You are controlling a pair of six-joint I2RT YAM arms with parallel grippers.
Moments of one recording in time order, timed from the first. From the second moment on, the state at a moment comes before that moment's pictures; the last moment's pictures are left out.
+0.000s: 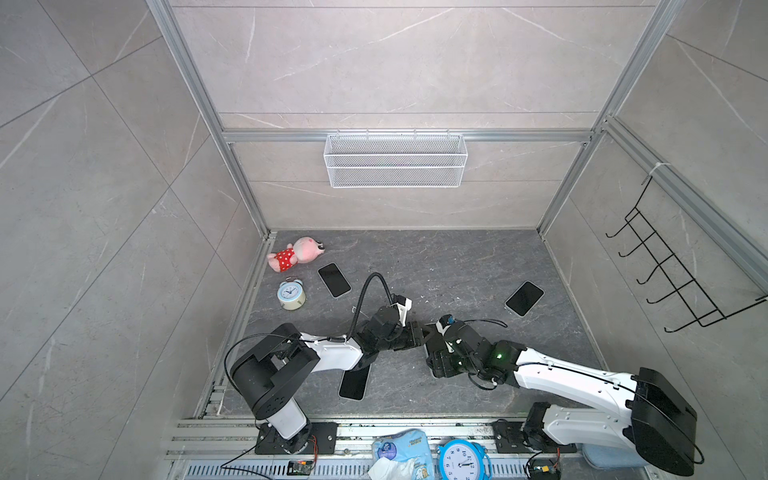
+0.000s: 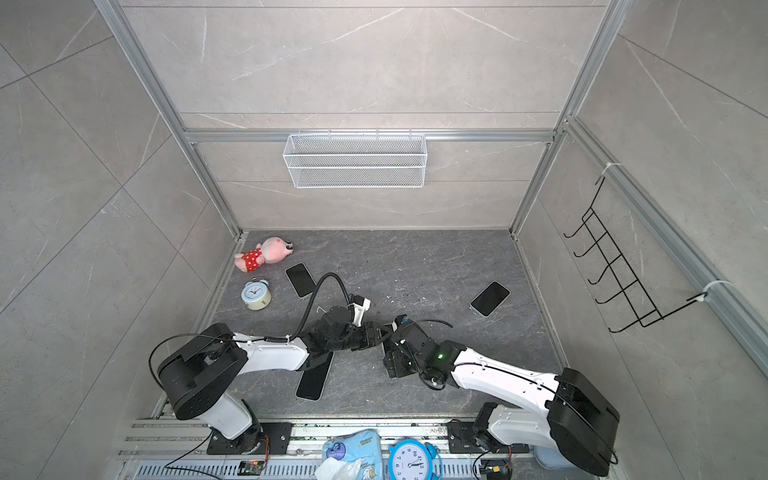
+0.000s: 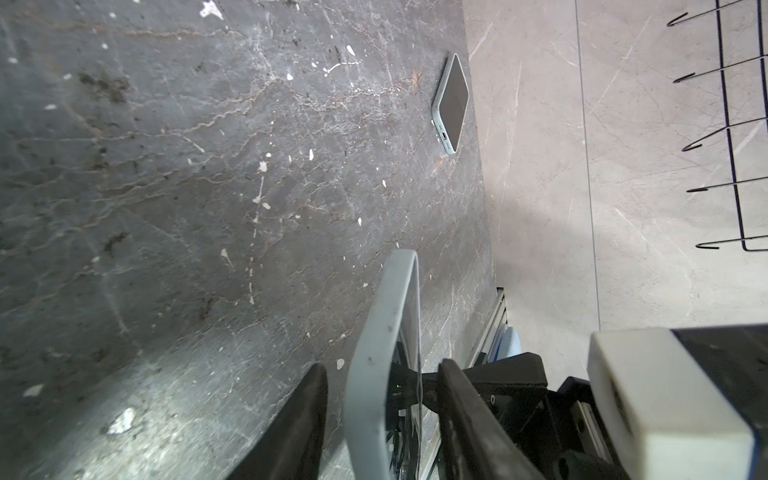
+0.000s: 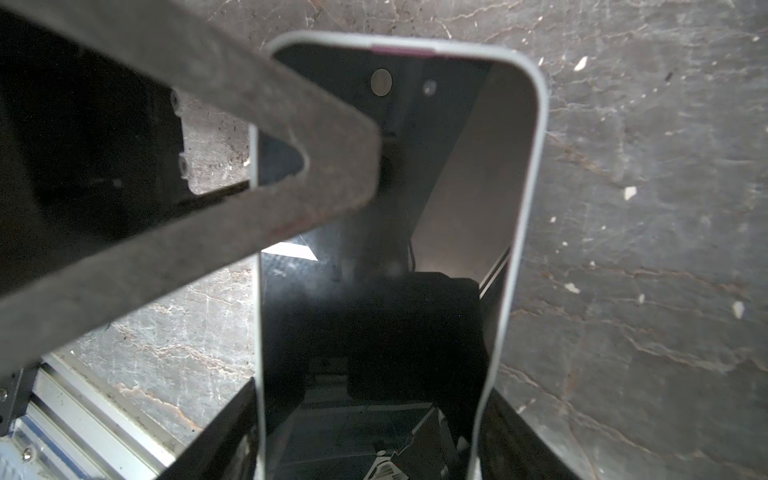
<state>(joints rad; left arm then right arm) -0.86 1.63 0.64 0.51 0.35 -1.00 0.91 1.20 0.63 -0.41 0.04 0.59</state>
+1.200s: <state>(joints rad) -0.82 1.24 0.57 0.34 0.10 -0.96 0.93 0.83 0.64 -0.35 0.01 0.62</state>
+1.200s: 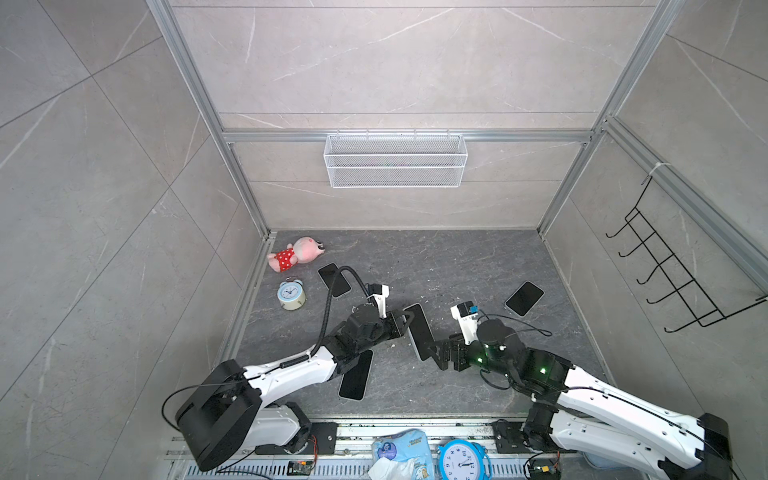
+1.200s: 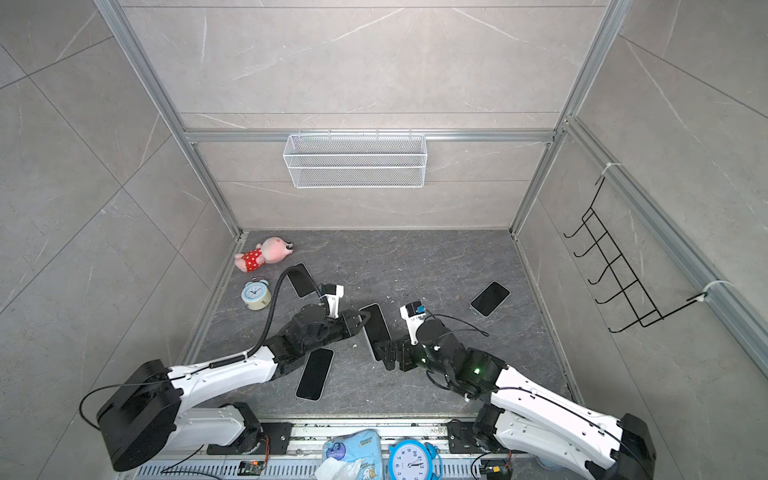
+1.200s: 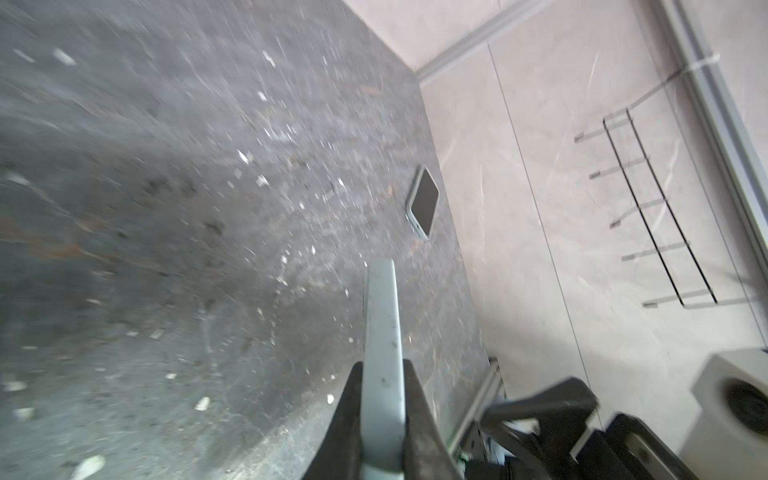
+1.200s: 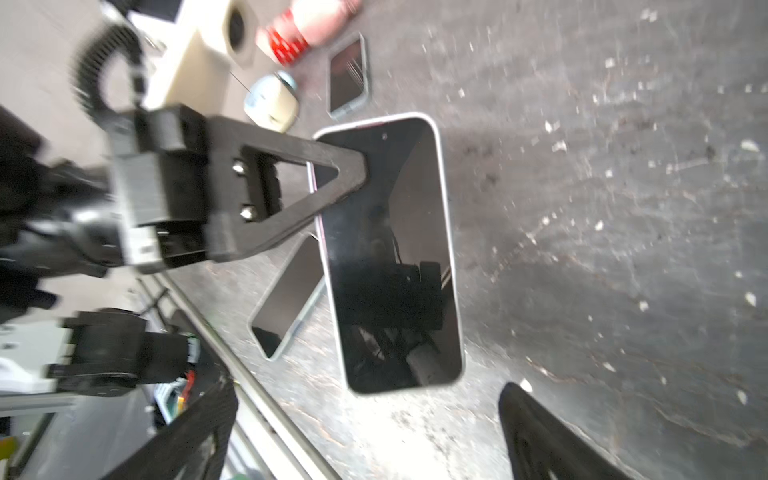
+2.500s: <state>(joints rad) -0.82 1.09 0.50 0.71 -0.21 -1.22 0.93 0.76 0.40 0.26 -0.04 0.91</state>
